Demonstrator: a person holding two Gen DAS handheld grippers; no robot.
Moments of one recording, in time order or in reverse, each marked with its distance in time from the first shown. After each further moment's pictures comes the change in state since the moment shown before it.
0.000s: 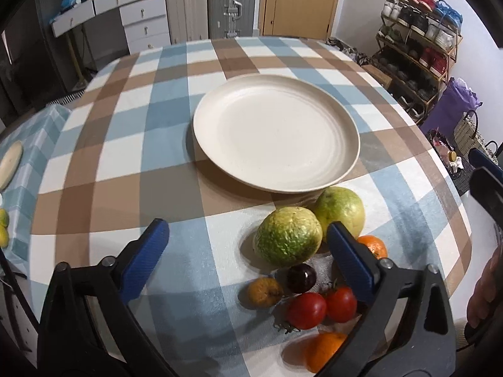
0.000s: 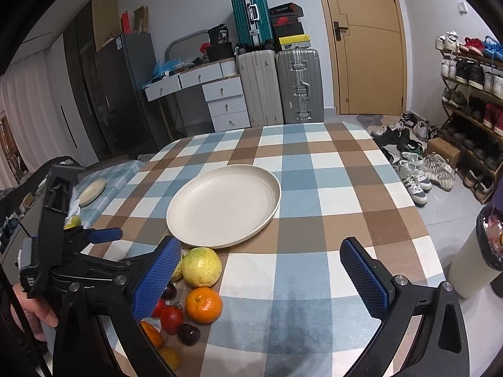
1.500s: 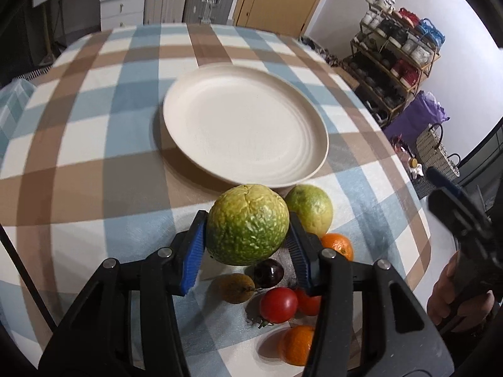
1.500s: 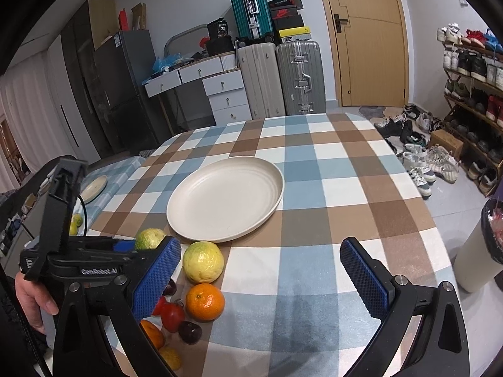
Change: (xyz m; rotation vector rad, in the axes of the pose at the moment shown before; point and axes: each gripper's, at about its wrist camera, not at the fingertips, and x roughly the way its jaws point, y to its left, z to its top) left arm -0.006 0.014 0.000 -0.065 0.025 -0.223; right arm 0.007 -0.001 -0.004 0.024 0.036 0.026
